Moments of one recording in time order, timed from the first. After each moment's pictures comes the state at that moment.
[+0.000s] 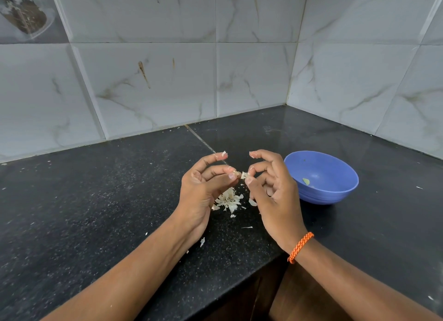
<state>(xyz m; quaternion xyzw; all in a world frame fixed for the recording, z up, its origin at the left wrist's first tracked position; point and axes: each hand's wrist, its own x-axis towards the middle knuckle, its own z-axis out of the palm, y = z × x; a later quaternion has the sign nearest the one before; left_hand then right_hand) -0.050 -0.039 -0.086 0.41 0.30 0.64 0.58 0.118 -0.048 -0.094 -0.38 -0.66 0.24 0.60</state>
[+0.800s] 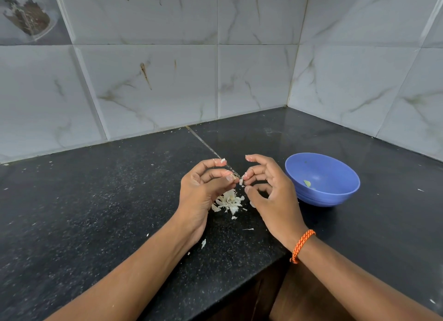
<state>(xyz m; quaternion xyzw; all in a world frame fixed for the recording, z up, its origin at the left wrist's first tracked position) -0.054 -0.036 -0.091 0.41 0.33 0.64 0.55 0.121 -0.034 -0.100 -0.40 -0.69 0.25 0.55</state>
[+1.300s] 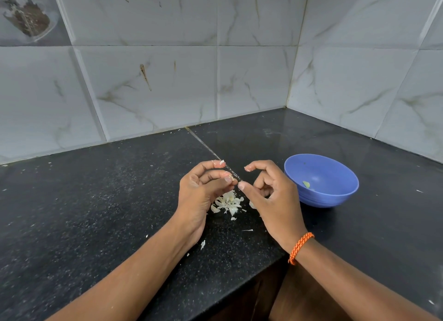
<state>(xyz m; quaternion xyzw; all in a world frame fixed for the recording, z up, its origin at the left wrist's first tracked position) -0.055 -0.036 -0.092 0.41 0.33 0.64 0.55 0.122 -0.037 -0.099 -0.42 -0.69 0.19 0.56</state>
